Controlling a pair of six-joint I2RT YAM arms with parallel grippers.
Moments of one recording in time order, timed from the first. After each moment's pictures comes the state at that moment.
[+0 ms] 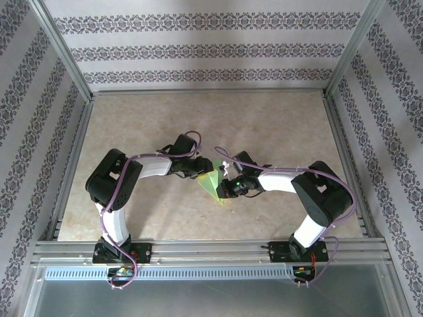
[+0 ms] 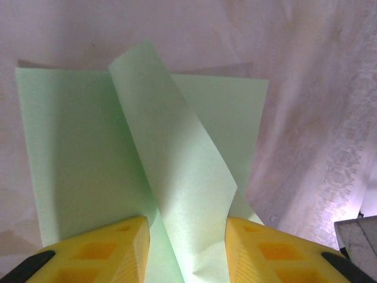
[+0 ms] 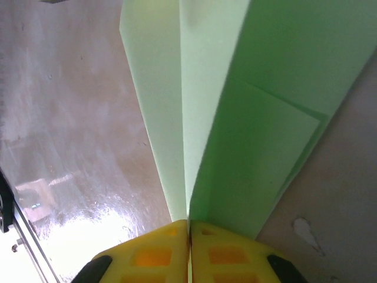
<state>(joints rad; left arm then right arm) -0.52 1.87 0.99 -0.07 0.49 -0.83 0.61 1.67 0.71 -0.13 -0.59 0.45</state>
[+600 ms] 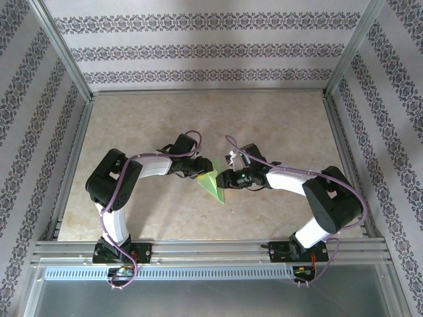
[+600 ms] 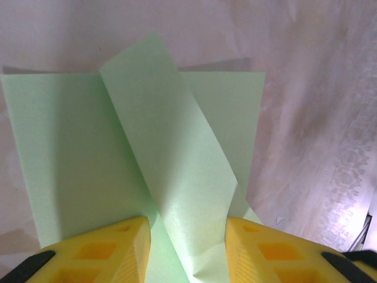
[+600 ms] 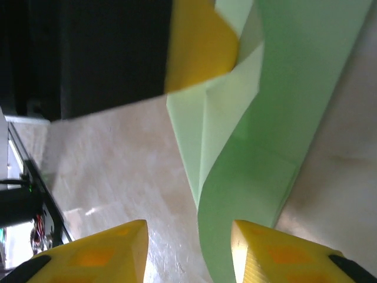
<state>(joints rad) -0.52 1.87 0.99 -0.09 0.47 -0.81 0.52 1.58 0.70 -0.06 -0.65 0.52</state>
